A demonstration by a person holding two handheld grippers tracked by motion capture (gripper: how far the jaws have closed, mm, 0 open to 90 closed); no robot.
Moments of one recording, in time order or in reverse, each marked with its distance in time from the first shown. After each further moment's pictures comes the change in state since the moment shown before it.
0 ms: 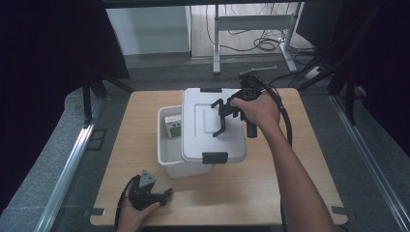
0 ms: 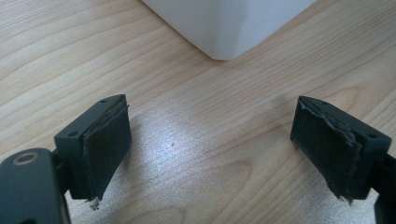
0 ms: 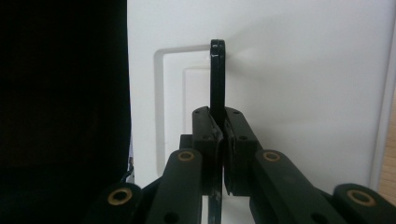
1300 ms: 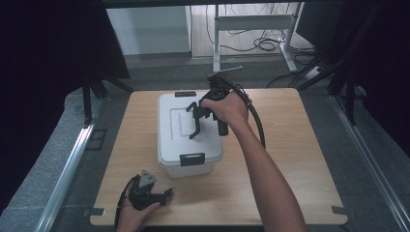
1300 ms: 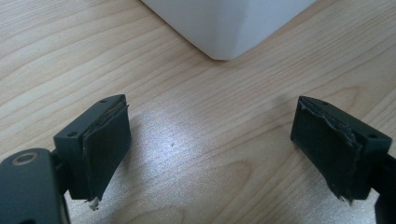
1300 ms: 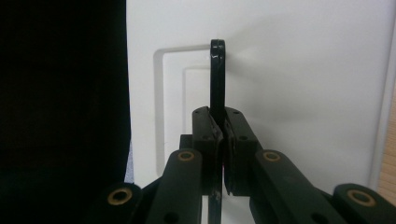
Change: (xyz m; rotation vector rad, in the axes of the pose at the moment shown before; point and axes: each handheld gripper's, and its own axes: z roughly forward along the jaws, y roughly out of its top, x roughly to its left) left arm -0.001 0.000 0.000 -0.004 -0.002 -0.007; right arm 0.044 0.009 0.060 0.094 0.015 -0.050
